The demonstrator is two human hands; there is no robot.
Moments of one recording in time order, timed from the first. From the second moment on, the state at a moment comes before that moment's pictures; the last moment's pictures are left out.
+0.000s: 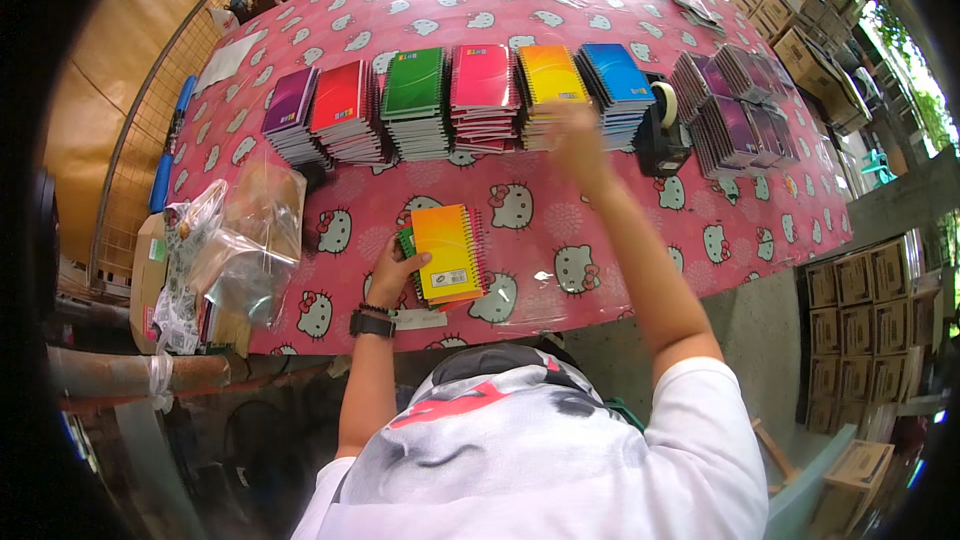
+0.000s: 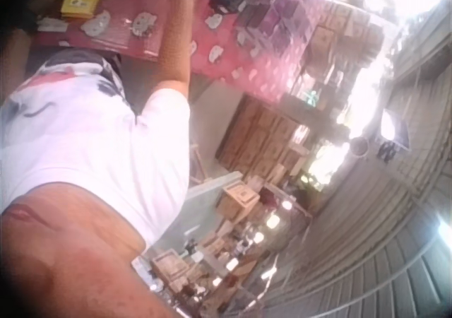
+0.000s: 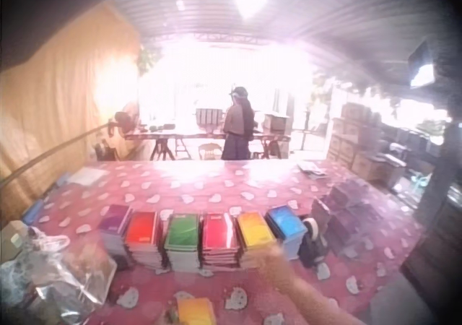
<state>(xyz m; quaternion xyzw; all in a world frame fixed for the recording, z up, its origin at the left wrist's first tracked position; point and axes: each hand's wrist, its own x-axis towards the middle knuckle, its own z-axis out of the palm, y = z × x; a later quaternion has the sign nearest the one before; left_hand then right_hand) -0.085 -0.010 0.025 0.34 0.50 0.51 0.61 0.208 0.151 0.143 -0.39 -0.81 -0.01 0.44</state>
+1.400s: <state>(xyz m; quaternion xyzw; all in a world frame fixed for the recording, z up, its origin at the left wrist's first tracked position) -0.038 -0.011 0.076 0.52 0.33 0.52 0.59 0.189 0.027 0.085 -0.34 -0.61 0.62 0.35</state>
